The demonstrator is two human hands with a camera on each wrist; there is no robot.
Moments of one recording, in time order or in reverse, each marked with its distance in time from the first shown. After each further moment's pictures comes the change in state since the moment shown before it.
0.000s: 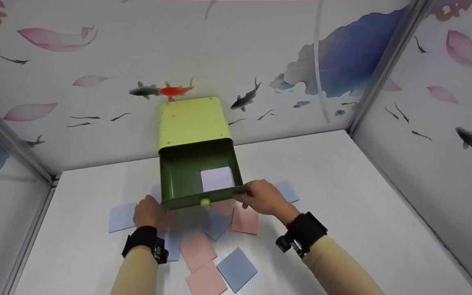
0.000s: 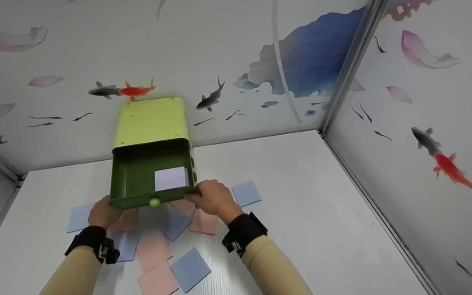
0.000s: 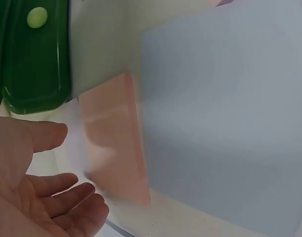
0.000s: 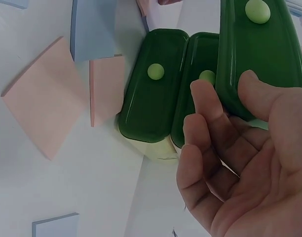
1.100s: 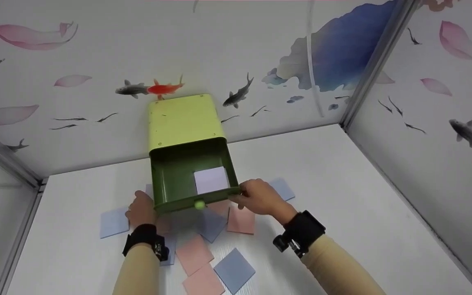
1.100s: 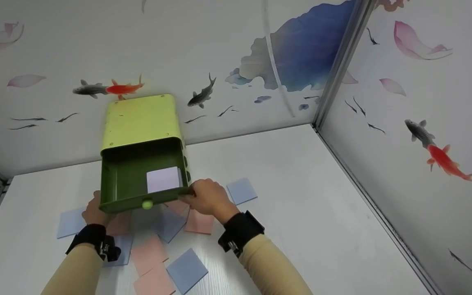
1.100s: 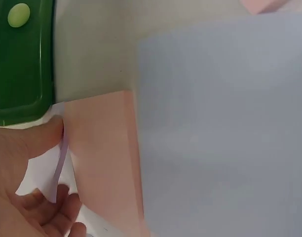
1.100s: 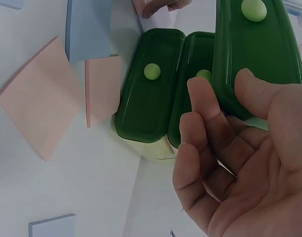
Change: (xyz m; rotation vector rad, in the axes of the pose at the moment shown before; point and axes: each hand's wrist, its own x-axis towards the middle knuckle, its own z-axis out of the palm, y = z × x) left_hand 0.021 -0.002 0.020 0.058 0.231 0.071; right_hand -0.001 -0.001 -0.001 -0.014 0.010 -0.003
